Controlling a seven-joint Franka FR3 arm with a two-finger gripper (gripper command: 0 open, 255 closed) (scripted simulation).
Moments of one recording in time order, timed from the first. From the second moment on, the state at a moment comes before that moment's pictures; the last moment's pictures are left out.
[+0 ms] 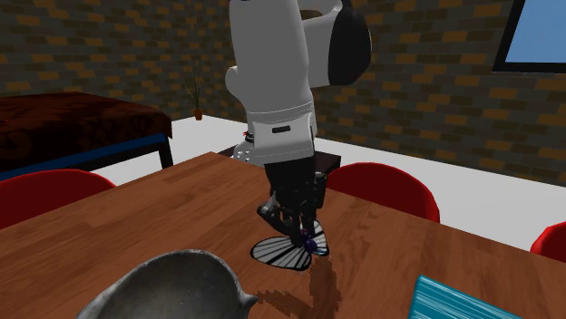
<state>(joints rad) -0.46 0.37 -0.45 -1.96 0.44 2.27 -0.92</state>
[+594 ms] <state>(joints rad) -0.44 0.30 -0.47 -1.92 0.38 2.18 -0.87</state>
